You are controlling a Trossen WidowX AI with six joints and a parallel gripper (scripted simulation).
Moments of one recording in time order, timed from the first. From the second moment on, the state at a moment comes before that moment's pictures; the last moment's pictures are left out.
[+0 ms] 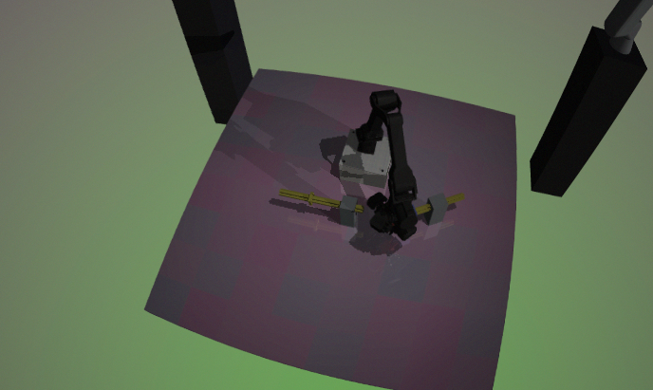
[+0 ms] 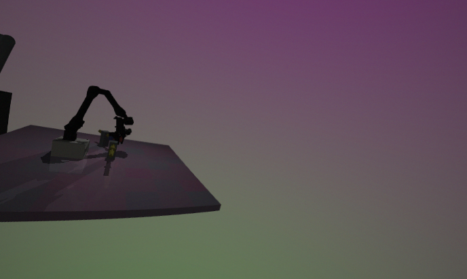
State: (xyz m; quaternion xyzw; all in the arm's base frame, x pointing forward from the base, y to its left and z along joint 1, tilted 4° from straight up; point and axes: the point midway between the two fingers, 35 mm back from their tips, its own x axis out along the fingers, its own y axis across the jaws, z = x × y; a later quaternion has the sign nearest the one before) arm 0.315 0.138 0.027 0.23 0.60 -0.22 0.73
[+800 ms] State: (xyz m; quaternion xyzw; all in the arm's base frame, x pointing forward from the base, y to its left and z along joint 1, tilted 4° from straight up) arm 0.315 0.138 0.027 0.23 0.60 -0.22 0.73
